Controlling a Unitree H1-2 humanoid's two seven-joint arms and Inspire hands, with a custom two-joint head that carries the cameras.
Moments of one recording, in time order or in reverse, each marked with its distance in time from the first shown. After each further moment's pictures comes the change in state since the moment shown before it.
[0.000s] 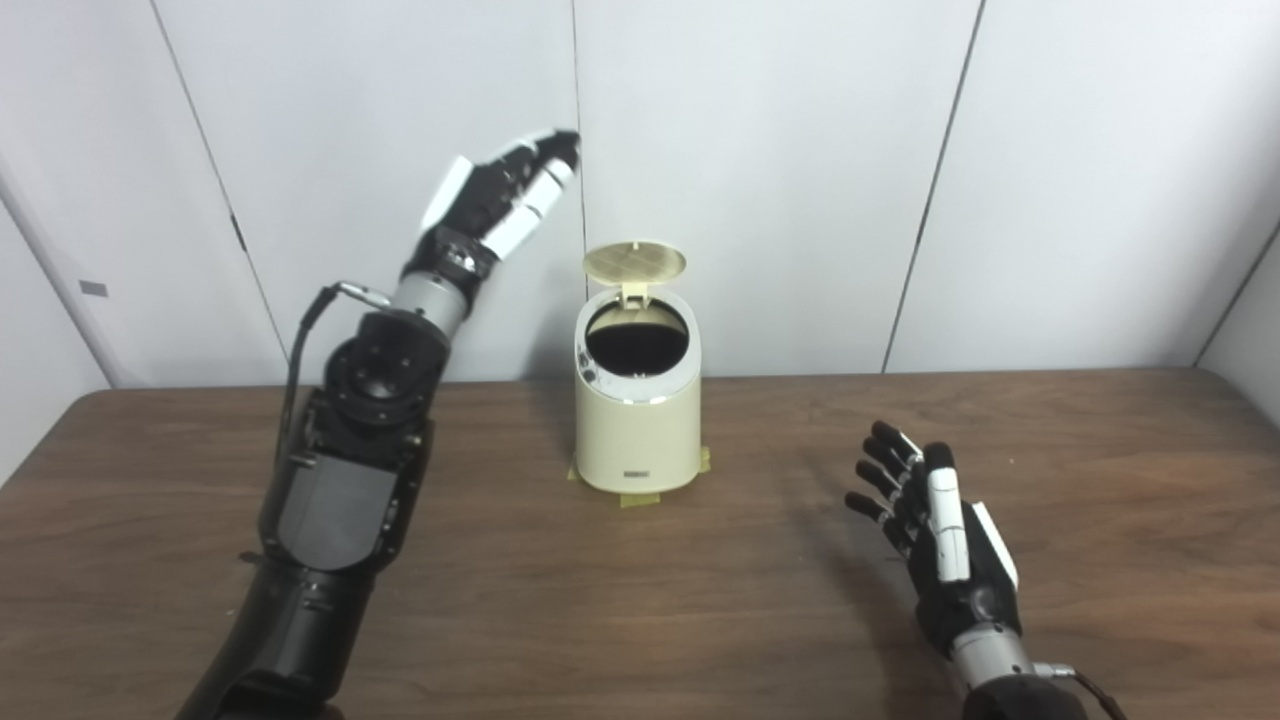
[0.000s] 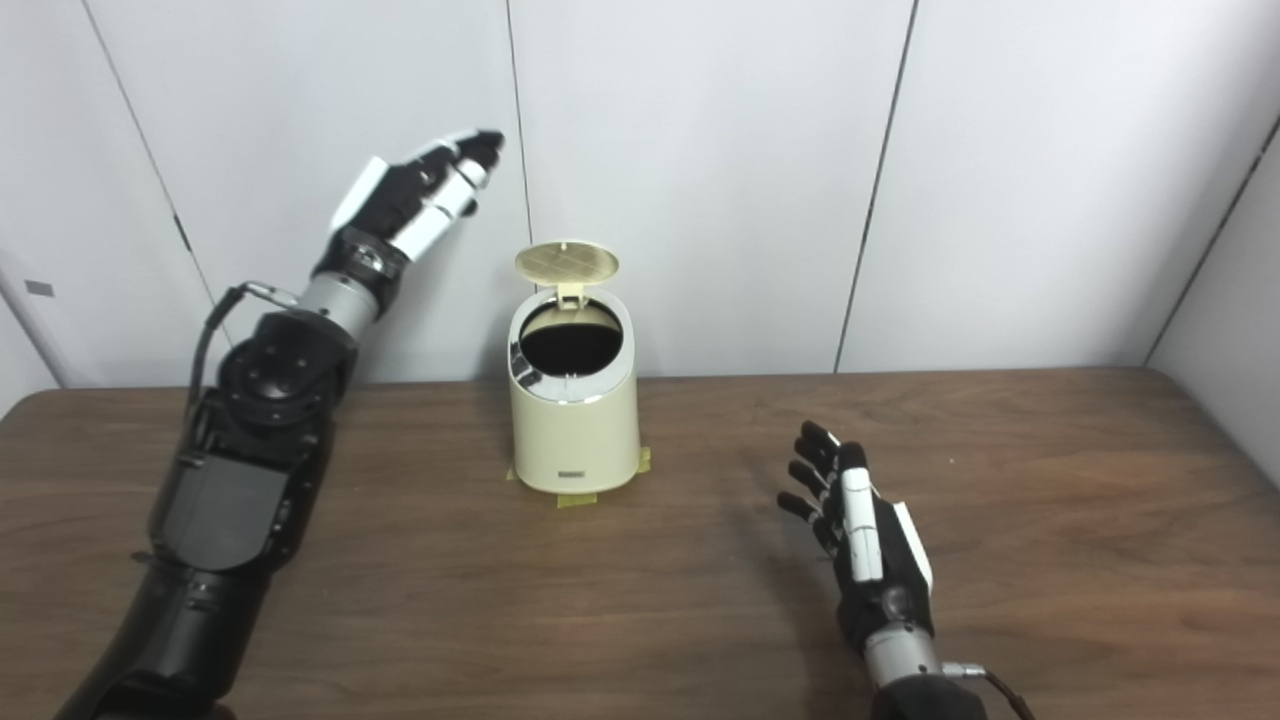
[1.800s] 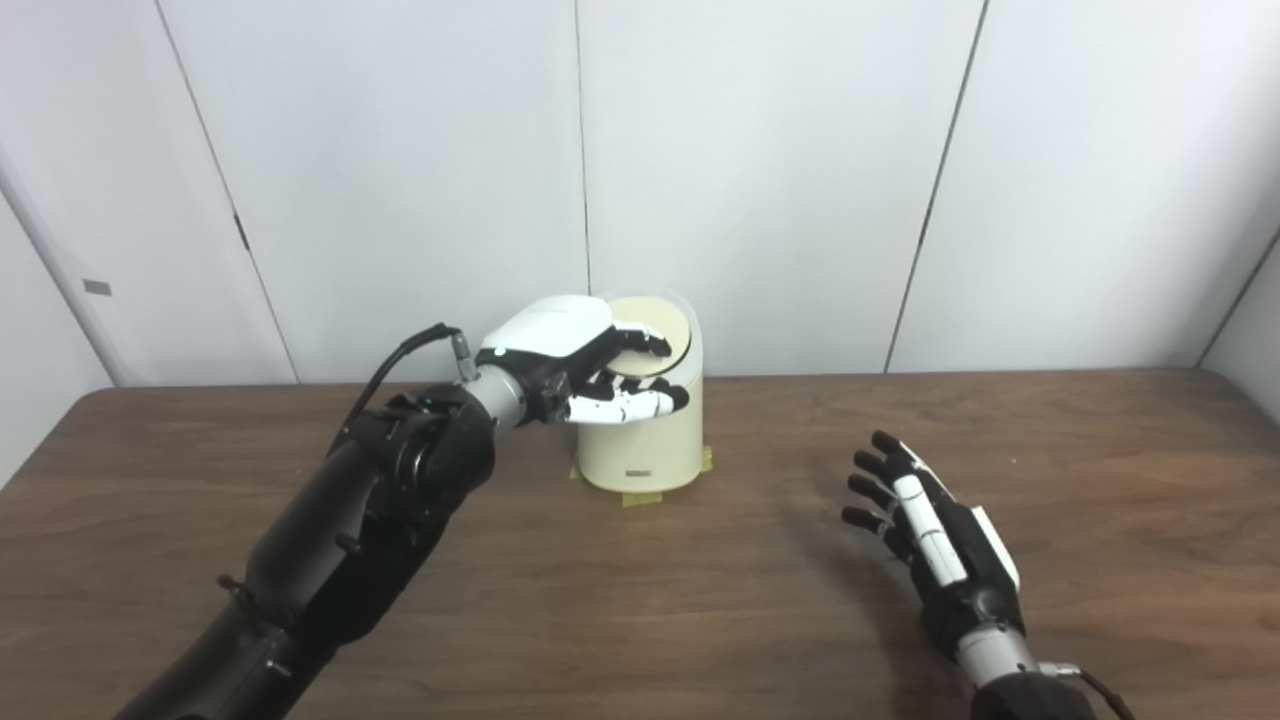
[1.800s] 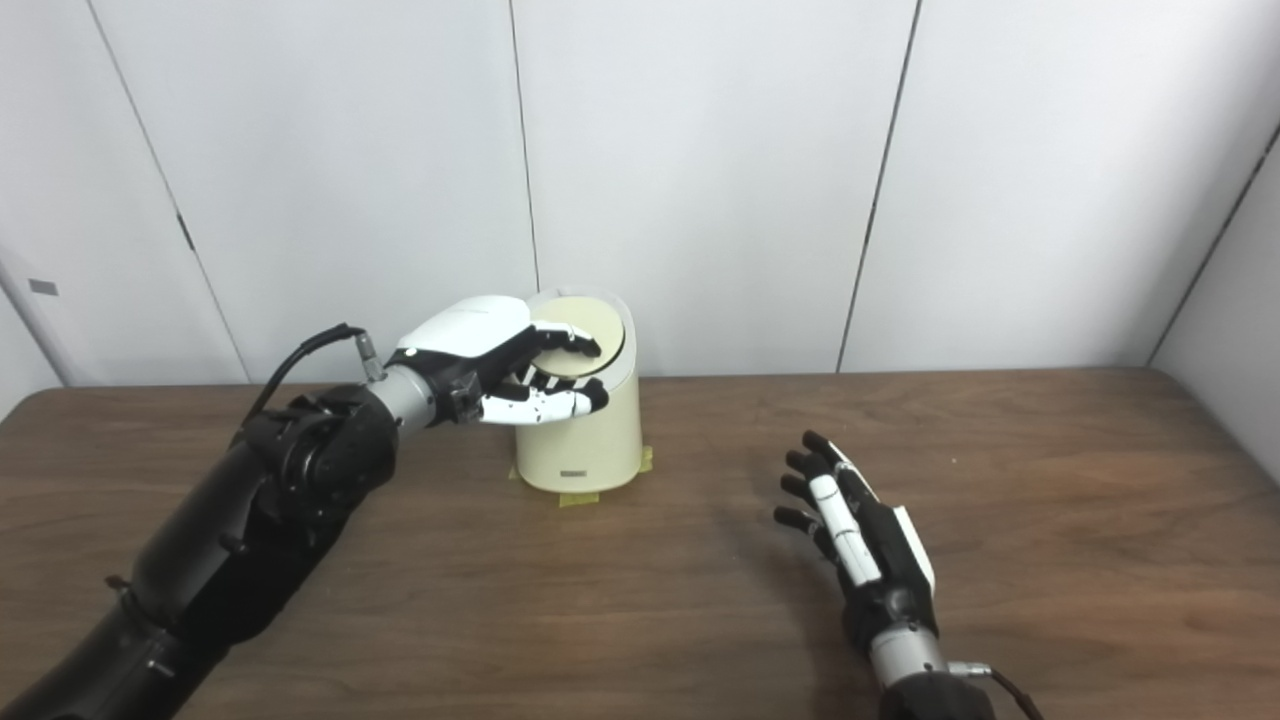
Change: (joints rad) left arm 0.061 0.167 -0.363 -0.248 0.599 -0.022 -0.505; right arm -0.002 -0.035 0.013 0.002 0.016 0.059 -0.007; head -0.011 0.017
